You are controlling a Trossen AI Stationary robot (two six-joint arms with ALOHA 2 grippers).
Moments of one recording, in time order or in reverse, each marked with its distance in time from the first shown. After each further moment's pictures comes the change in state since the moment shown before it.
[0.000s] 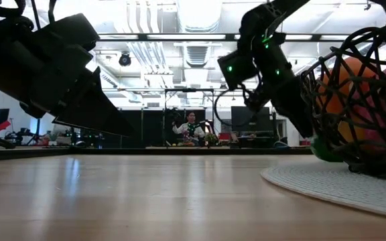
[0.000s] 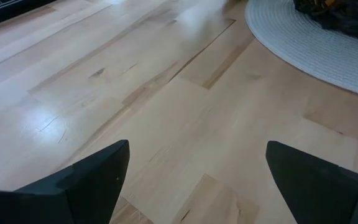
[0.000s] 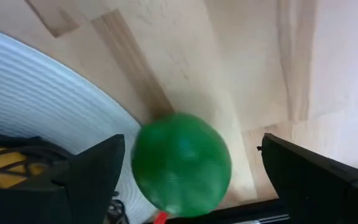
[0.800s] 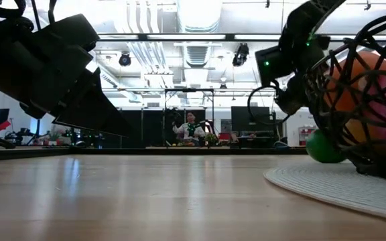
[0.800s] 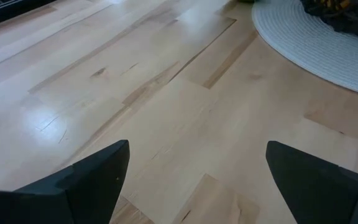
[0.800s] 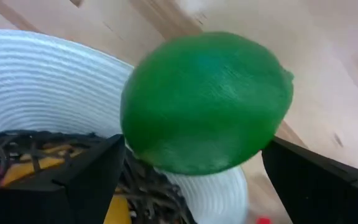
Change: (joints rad) left arm 0.001 0.000 -0.002 0.001 0.000 0.000; right arm -0.049 -0.319 -0.412 0.290 -0.290 0.333
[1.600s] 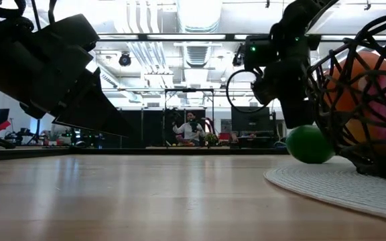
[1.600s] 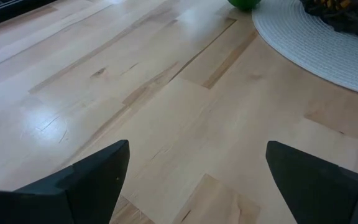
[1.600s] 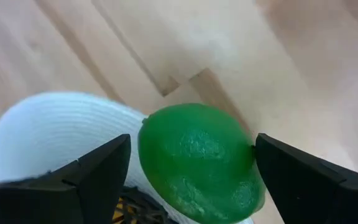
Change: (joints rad) left arm 0.000 0.000 0.000 -0.001 0.000 0.000; right arm 0.028 0.010 0.064 0.213 0.003 -0.075
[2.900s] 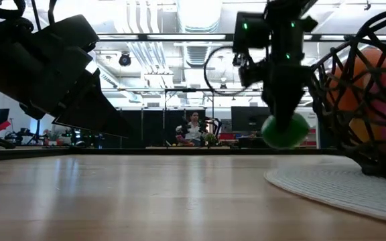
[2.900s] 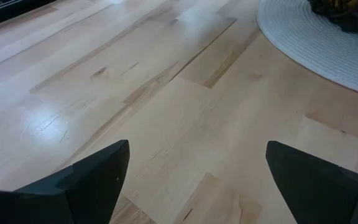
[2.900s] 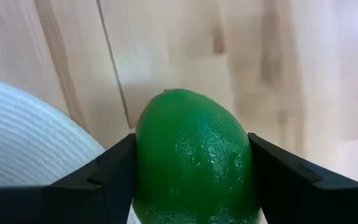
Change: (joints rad) left arm 0.000 0.000 -0.003 0.001 0.000 0.000; right arm 0.162 0.046 0.113 -0.001 0.356 -0.313
